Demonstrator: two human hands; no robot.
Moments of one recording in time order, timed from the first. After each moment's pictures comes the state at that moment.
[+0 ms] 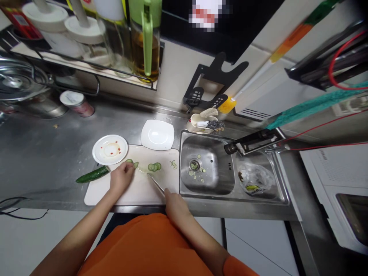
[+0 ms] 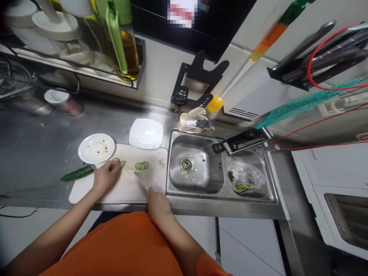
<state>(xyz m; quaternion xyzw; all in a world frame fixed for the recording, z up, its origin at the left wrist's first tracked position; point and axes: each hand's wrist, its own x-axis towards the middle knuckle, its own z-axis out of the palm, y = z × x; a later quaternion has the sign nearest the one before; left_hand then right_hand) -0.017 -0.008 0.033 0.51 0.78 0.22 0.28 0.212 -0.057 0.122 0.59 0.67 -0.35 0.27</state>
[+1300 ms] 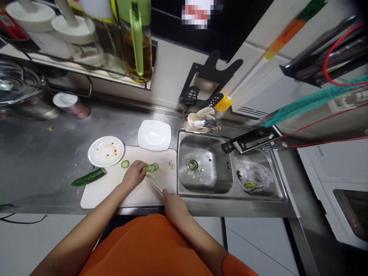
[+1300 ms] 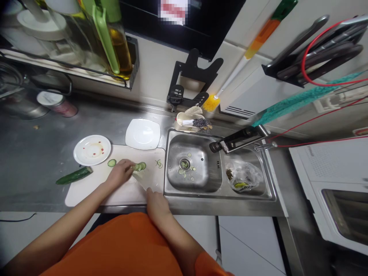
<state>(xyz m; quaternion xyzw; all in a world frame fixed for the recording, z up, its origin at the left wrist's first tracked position) 0.018 0.015 0.003 0.72 0.59 0.20 0.29 0.221 -0.061 0.111 0.59 0.69 -0.35 0.26</state>
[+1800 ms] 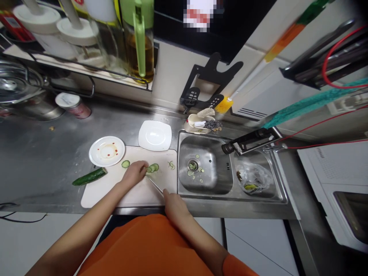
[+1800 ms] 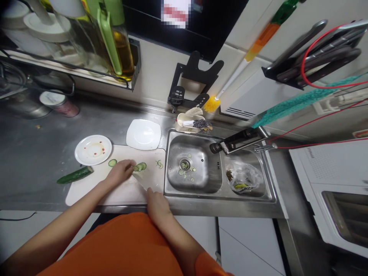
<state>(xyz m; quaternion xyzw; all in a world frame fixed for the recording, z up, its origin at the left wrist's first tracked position) 0.016 0.024 0.023 0.72 0.58 0.16 0.34 0.221 -0.059 0.115 0.58 0.69 -0.34 0.26</state>
